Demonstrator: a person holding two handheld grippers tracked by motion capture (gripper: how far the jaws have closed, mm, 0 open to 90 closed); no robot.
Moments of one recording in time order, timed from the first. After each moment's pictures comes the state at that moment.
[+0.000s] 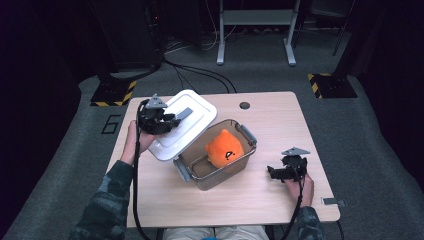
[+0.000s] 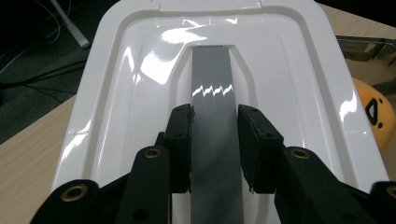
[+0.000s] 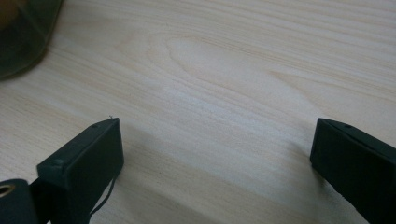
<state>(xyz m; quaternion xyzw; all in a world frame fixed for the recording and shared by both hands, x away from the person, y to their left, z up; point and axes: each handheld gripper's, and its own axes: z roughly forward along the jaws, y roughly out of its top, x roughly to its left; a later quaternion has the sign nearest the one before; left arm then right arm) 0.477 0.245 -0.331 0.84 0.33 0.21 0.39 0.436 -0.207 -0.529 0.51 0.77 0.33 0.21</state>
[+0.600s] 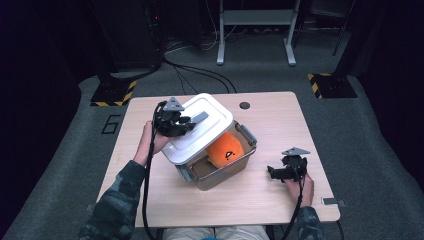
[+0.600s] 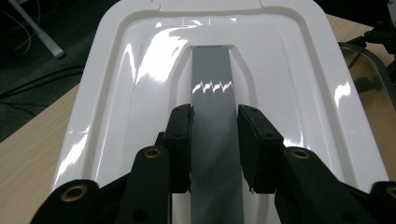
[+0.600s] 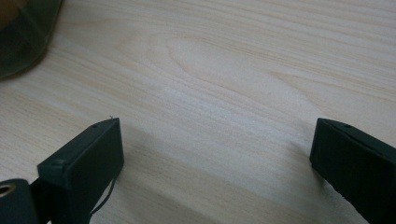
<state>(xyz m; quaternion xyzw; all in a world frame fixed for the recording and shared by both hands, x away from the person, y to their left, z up) 0.476 0.204 -0.336 0.85 0.29 0.19 0.39 0.436 -0.207 -0.529 0.51 0.77 0.33 0.21</state>
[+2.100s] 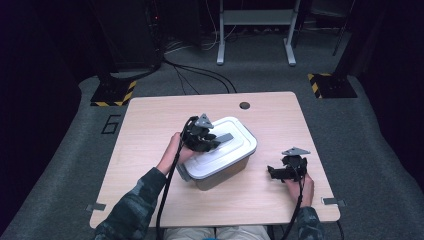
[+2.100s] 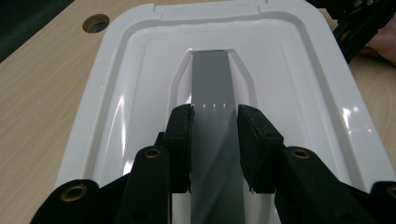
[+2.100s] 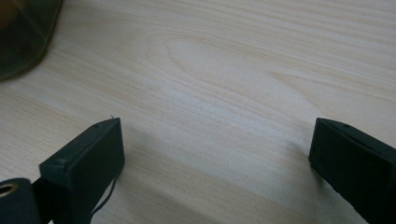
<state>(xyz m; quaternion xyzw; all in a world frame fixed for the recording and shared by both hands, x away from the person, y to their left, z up) 0.467 0.139 -0.379 0.89 0.23 0.12 0.37 0.436 -0.208 -0.529 0.51 0.77 0.33 0.21</state>
